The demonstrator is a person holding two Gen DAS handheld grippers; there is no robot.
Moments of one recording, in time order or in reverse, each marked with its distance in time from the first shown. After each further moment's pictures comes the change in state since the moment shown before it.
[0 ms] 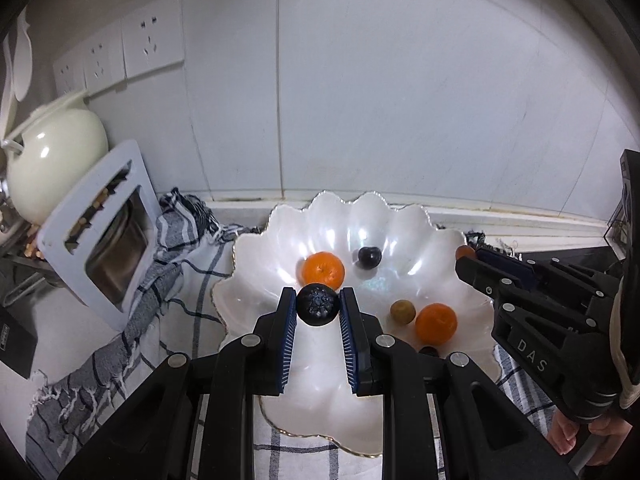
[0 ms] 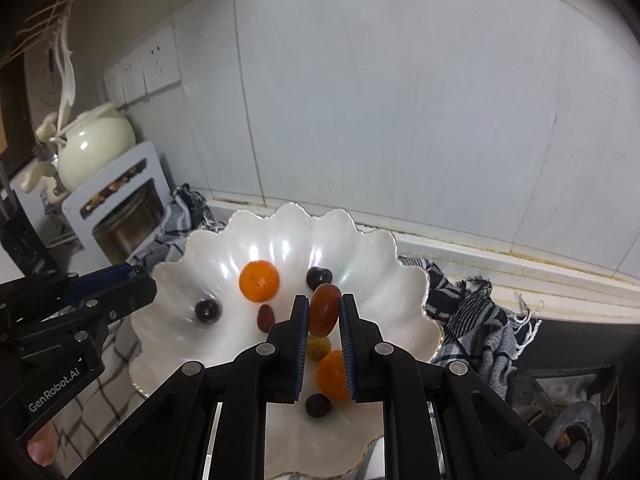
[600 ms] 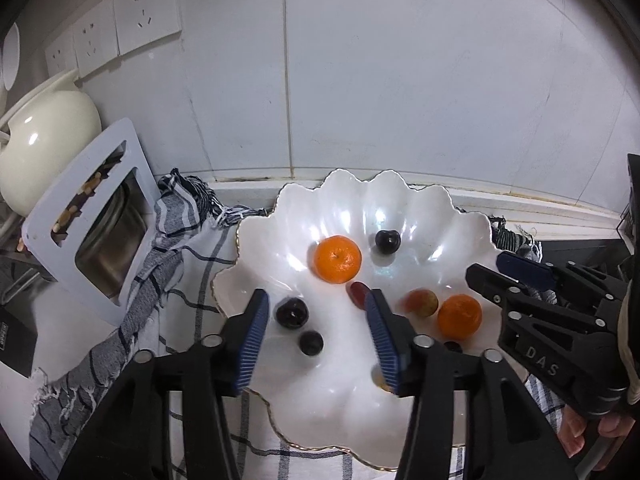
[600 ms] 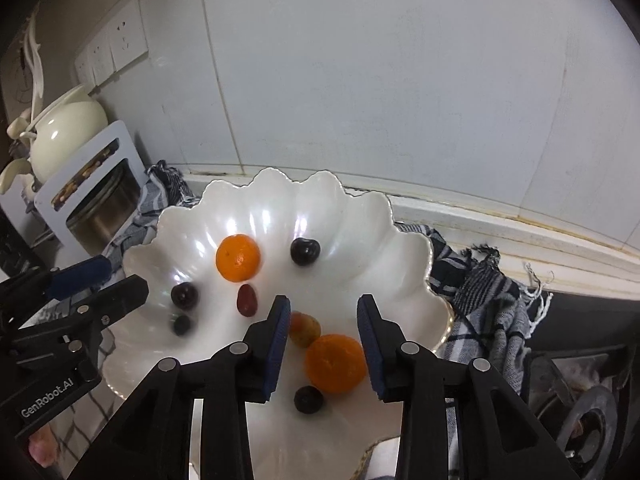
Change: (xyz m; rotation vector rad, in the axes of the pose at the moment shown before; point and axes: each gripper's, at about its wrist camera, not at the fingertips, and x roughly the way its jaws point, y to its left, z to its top) left arm 0.023 0.006 -0.003 0.005 0.055 0.040; right arm 0.029 -0.011 -0.008 0.056 0.102 -0.018
